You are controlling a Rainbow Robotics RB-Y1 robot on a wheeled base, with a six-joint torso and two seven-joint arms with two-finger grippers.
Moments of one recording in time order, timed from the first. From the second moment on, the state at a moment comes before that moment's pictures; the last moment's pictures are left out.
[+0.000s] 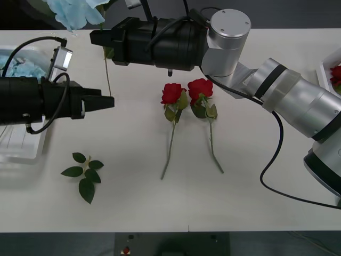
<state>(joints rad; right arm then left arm) -1.07 -0.40 0.73 -1.18 -2.38 0.63 2.70 -0.29 0.68 0.04 -1.72 1.69 1.19 -2.04</state>
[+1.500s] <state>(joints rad) -1.07 -0.40 0.73 -1.18 -2.39 0.64 2.70 -0.28 0.63 -0.03 -1.75 1.78 0.95 -2.35</state>
